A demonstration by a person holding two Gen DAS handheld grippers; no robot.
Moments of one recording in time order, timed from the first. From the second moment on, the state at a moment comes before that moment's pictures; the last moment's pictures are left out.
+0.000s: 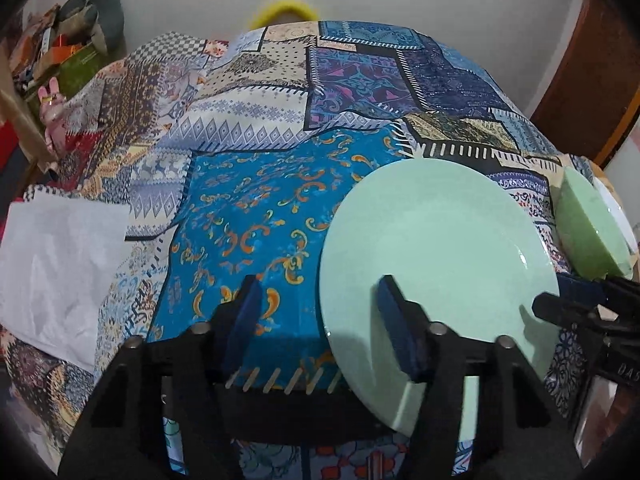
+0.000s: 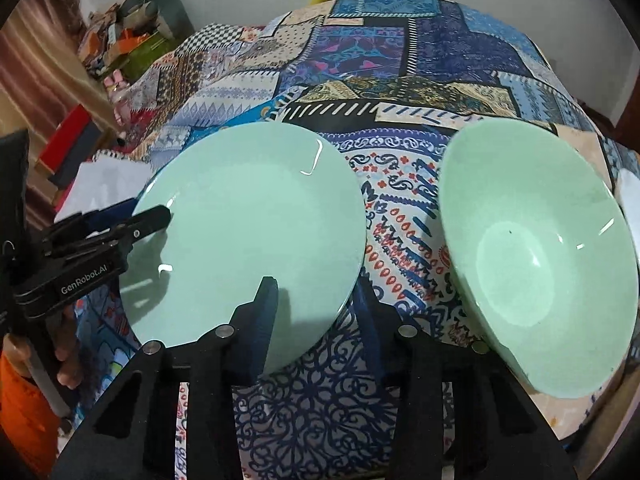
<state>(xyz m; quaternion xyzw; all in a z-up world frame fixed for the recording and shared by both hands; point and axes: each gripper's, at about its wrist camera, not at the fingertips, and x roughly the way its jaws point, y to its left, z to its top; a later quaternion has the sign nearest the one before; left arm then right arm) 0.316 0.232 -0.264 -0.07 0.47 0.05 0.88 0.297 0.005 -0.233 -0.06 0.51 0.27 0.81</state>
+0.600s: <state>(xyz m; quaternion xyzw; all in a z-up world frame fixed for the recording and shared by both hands) 0.261 0.225 -0.257 -0.07 0.49 0.03 0.87 0.267 0.005 -0.231 -0.08 0.52 0.34 0.78</state>
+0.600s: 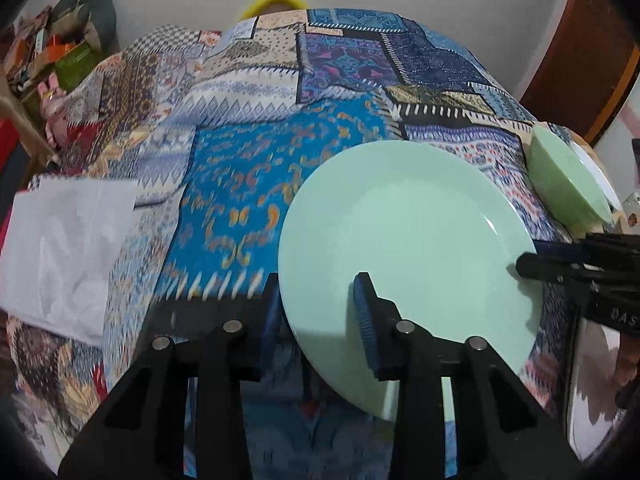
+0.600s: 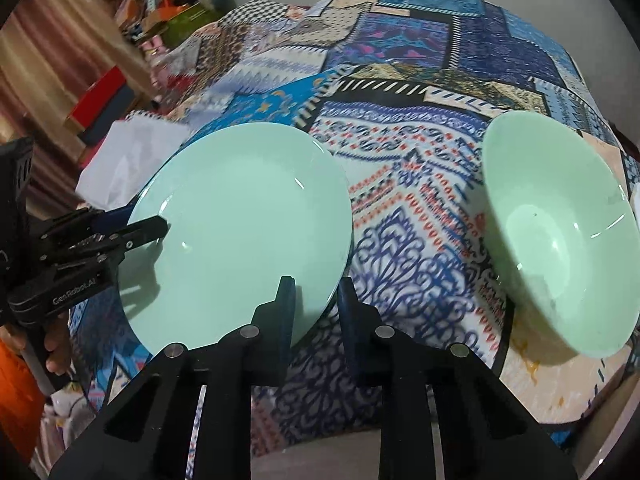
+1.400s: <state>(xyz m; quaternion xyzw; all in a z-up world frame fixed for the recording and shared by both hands) 0.226 0.225 -0.261 -0.11 0.48 0.01 0.87 0.271 0.013 -0.236 -0.09 0.51 0.33 0.79</state>
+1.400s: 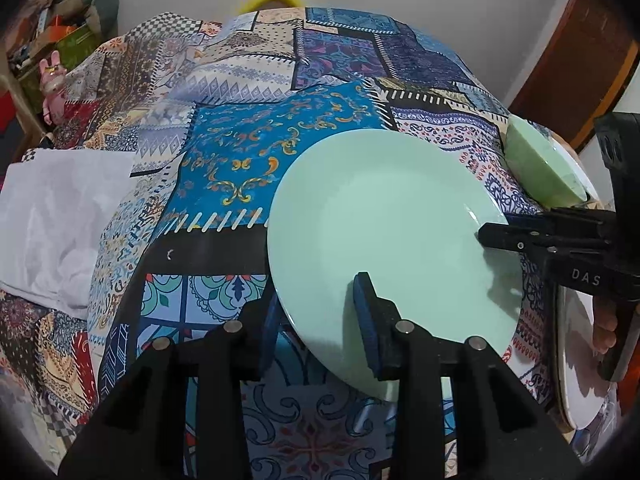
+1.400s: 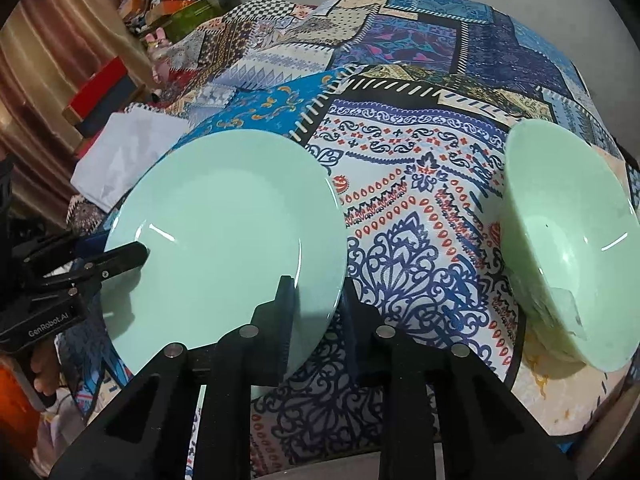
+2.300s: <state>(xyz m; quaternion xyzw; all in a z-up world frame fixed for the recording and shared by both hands) 0.182 0.172 -0.187 -0.08 0.43 -0.01 0.90 0.222 -0.053 -0.170 -0.04 0.45 0.32 0.84</state>
